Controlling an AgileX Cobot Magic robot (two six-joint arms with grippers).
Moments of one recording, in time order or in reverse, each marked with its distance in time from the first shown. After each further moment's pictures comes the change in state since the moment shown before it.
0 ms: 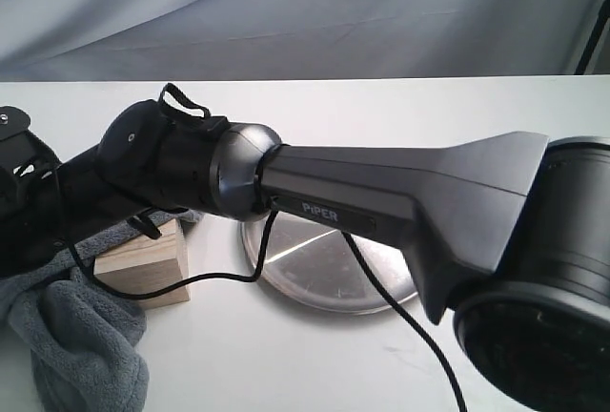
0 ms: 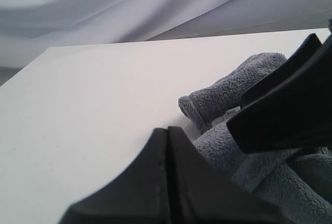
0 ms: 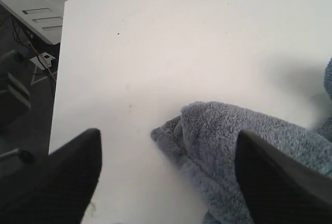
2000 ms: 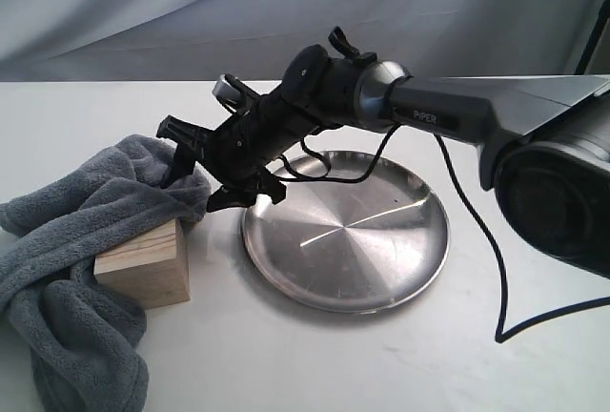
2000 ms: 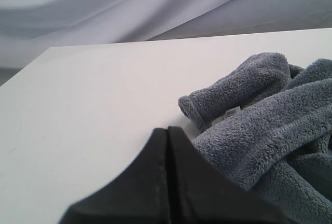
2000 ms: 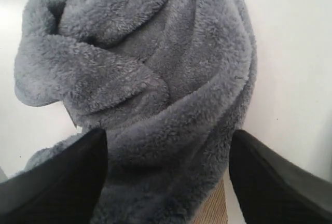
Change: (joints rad) left arm 0.000 0.000 0.000 0.000 0.000 0.000; right arm -0.378 0.088 -0.004 -0.246 0.209 1.008
